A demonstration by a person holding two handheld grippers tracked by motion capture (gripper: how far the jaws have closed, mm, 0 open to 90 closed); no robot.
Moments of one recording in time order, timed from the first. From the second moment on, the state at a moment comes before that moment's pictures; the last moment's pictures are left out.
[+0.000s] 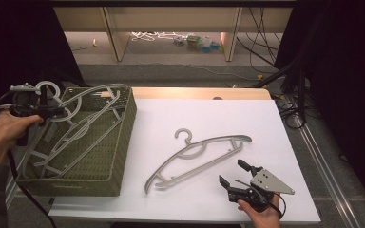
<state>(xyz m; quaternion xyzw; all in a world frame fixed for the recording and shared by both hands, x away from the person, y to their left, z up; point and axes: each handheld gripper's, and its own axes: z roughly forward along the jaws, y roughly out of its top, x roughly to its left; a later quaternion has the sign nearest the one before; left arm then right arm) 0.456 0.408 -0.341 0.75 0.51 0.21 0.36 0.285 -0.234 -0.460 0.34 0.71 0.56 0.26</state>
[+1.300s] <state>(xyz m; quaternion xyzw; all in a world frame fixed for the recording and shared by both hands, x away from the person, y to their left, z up) 0.436 0.400 -0.349 0.74 0.53 0.20 0.36 0.285 -0.233 -0.459 0.34 0.71 0.57 0.26</state>
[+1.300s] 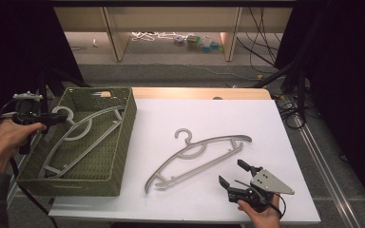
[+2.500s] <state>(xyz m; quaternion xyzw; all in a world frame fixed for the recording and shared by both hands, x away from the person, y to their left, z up) 0.346 0.279 -0.308 0.73 0.44 0.15 0.50 0.286 -0.231 -0.459 0.34 0.70 0.57 0.25</state>
